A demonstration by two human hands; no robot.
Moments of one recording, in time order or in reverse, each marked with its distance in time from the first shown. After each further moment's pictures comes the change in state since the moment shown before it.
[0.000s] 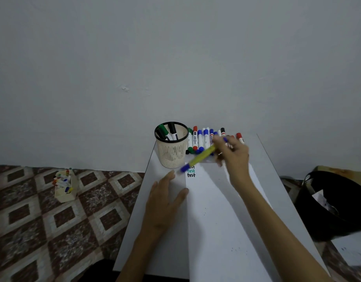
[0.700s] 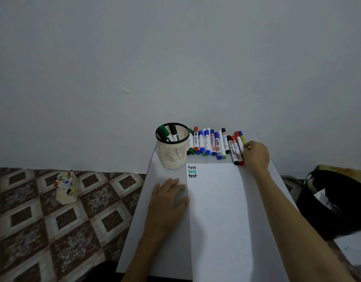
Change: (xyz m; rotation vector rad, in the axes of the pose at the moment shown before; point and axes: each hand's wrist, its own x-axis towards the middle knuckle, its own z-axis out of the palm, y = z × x) left_hand 0.003 -0.015 0.006 0.298 -0.021 0.206; right_hand 0.075 0.089 -0.074 -1.034 0.214 0.206
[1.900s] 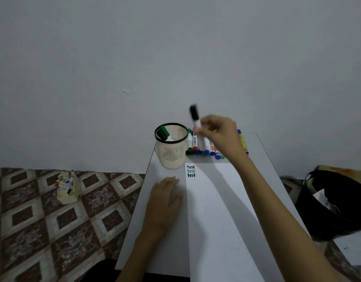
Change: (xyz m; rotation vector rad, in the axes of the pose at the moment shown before) left_hand -0.003 0.003 -0.006 -0.165 0.056 -0.063; right_hand -0.069 -0.131 -0.068 0.600 -0.270 -0.491
